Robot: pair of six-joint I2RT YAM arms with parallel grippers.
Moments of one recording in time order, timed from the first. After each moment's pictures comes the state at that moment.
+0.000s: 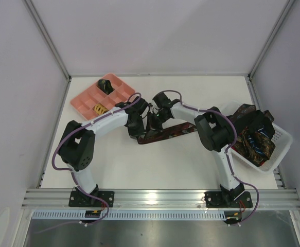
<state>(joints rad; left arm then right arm) -0.60 1.78 1.29 -0.82 -0.04 -0.77 0.62 2.24 1.66 -0.54 -0.69 0.60</state>
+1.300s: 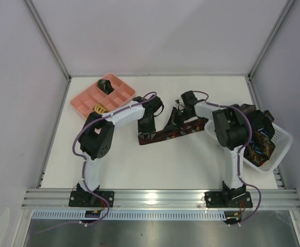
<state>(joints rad) -0.67 2.07 1.61 -1.01 -0.07 -0.75 0.38 2.13 1.40 -0.41 -0.73 0.66</state>
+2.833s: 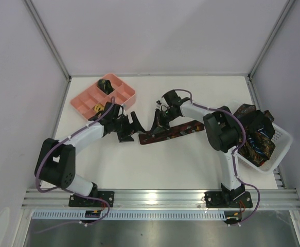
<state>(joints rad) -0.35 1.47 0.89 -0.38 0.44 -0.72 0.54 2.15 1.55 -0.52 -0.81 0.63</state>
